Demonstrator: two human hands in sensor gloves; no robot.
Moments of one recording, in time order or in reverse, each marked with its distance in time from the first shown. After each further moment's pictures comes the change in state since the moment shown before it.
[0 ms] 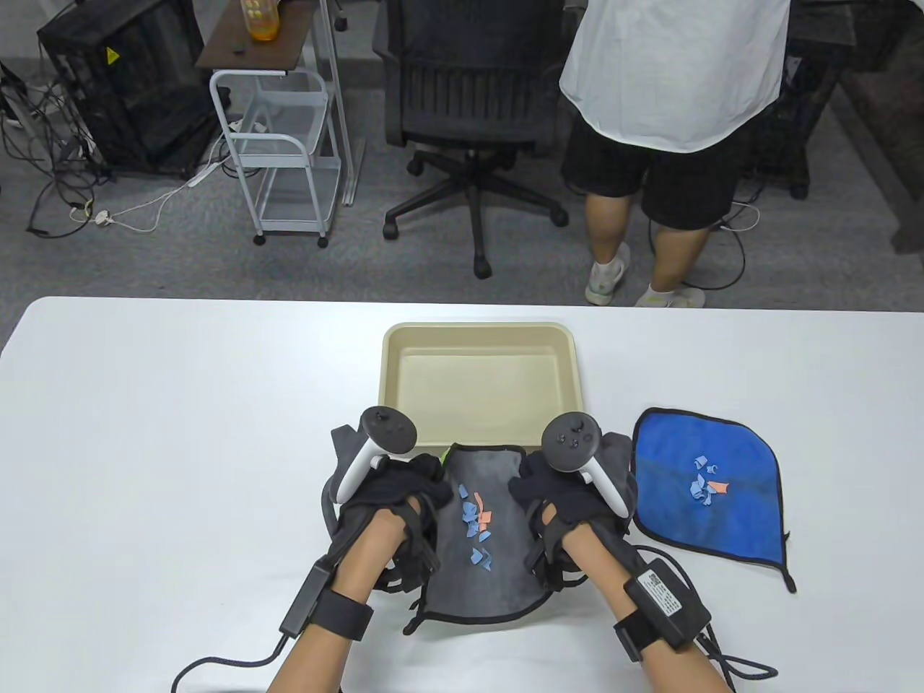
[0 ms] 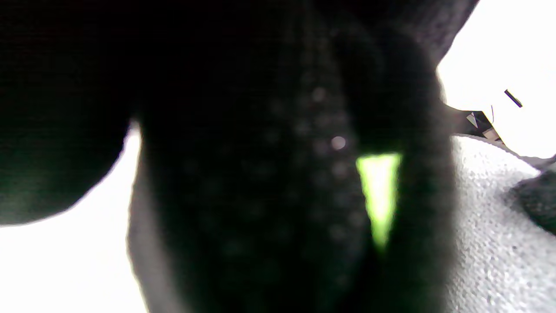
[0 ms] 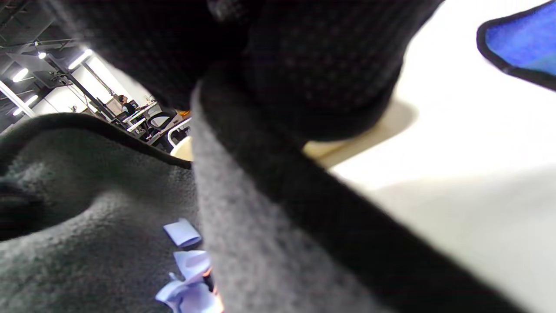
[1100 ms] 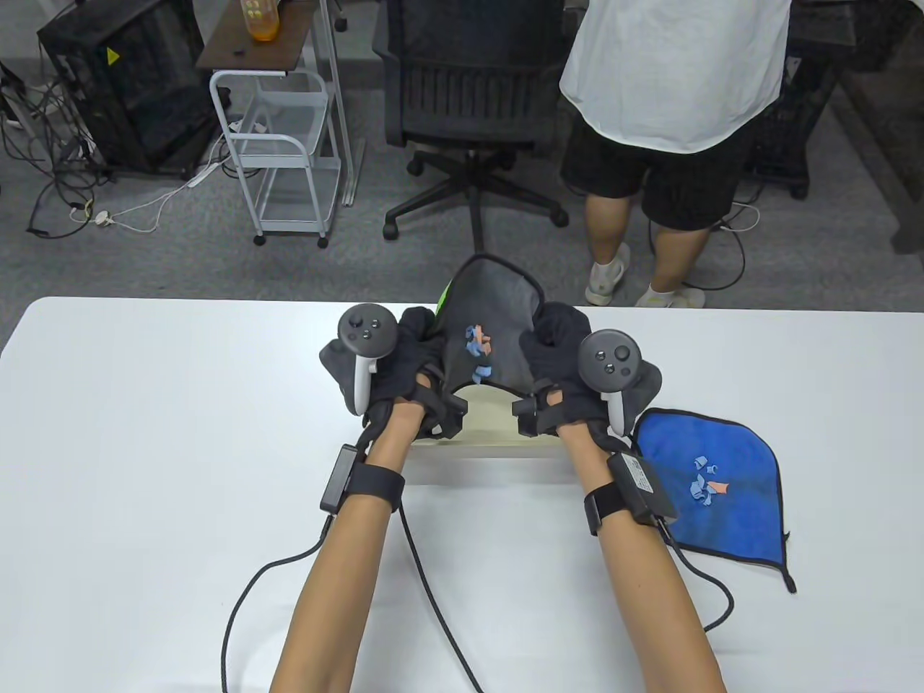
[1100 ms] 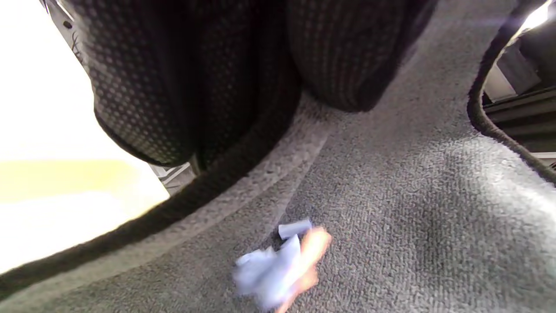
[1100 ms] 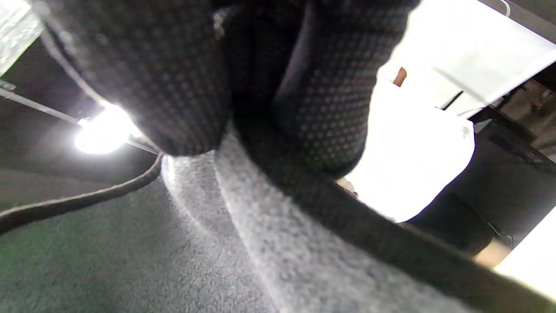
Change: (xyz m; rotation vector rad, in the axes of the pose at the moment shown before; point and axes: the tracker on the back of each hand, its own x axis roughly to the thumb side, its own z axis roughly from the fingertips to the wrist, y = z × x) left_hand 0.041 0.069 -0.079 0.637 -0.248 0.380; right_hand 0.002 -0.051 -0.082 -0.730 -0.265 -0.287
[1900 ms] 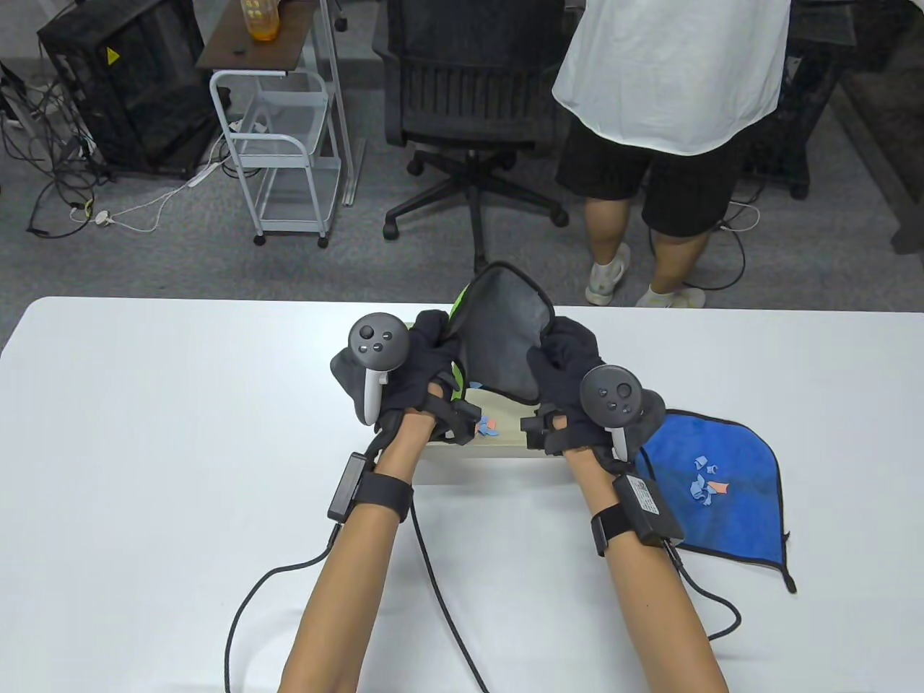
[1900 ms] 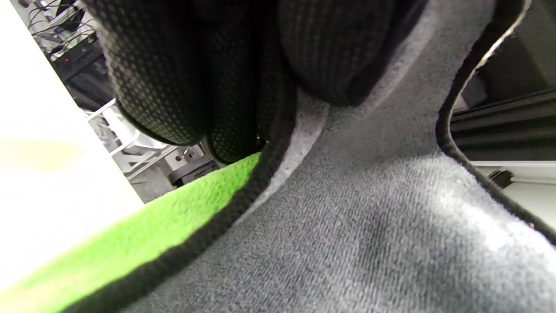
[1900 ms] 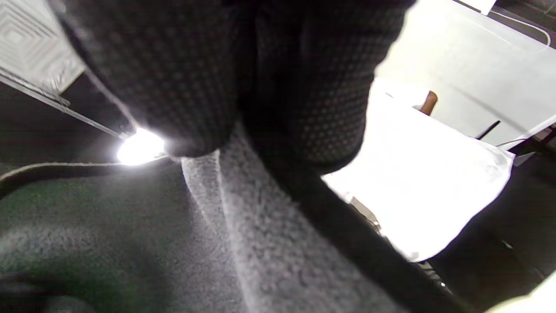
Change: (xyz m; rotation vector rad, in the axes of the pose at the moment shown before) left_hand 0.011 -0.004 0.008 -0.015 -0.082 0.072; right_hand -0.014 -0.005 0.021 -0.074 -0.096 0.023
